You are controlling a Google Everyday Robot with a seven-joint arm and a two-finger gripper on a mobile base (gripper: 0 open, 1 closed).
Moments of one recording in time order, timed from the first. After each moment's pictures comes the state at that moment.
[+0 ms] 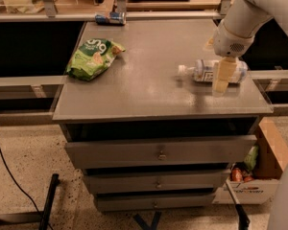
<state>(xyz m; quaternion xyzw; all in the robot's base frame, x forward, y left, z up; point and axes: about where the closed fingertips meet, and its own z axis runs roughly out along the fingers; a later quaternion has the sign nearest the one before) 0.634 -0.210 0.855 -0.69 0.72 0.01 0.13</state>
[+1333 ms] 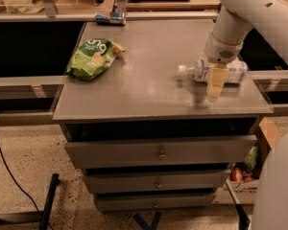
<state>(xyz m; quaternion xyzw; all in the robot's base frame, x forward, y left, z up) 0.641 -0.204 0.825 -0.68 0.72 0.00 0.09</state>
